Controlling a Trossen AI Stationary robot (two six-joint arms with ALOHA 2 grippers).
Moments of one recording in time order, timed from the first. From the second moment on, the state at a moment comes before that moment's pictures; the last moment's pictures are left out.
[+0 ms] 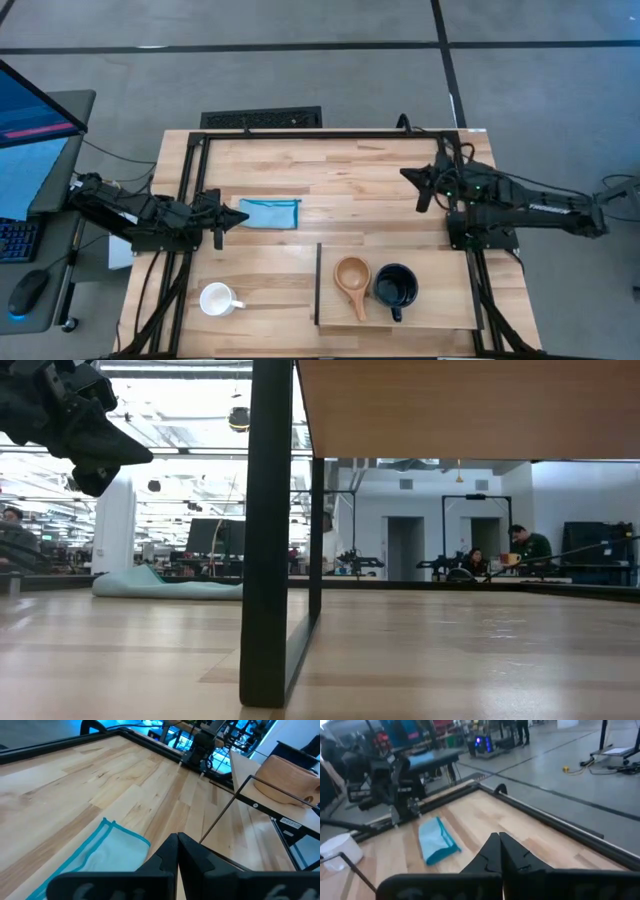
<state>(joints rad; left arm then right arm) -0.33 0.25 0.21 -0.24 -0.48 -0.55 -0.19 0.42 0.41 -0.18 0.21 0.24</state>
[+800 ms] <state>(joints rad) -0.33 0.25 0.21 -0.14 -0.46 -0.55 -0.25 0.21 0.26 -0.12 0.20 0.31</state>
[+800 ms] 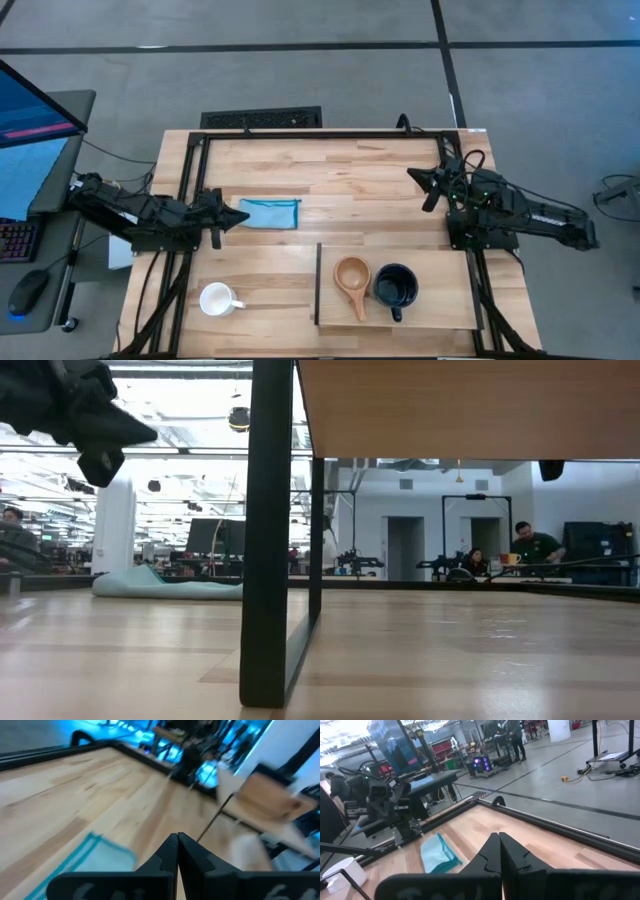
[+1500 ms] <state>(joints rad) -0.33 0.25 0.21 -0.15 -0.52 -0.54 -0.25 0.21 0.26 -0.12 0.20 0.31</state>
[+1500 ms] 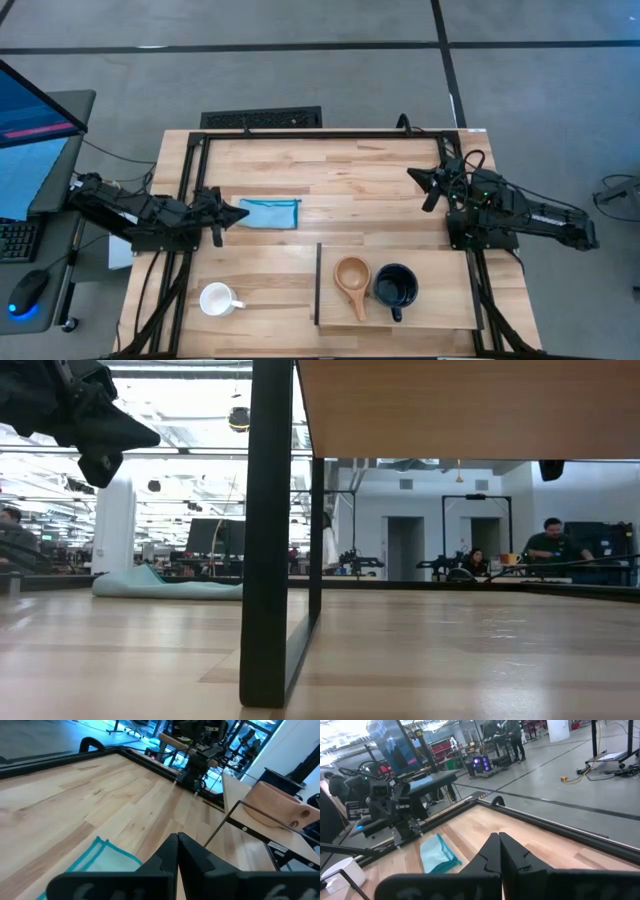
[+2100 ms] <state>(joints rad) -0.33 0.25 0.21 -0.14 -0.58 -0.55 -0.25 0.21 0.26 -0.13 0.20 0.31</state>
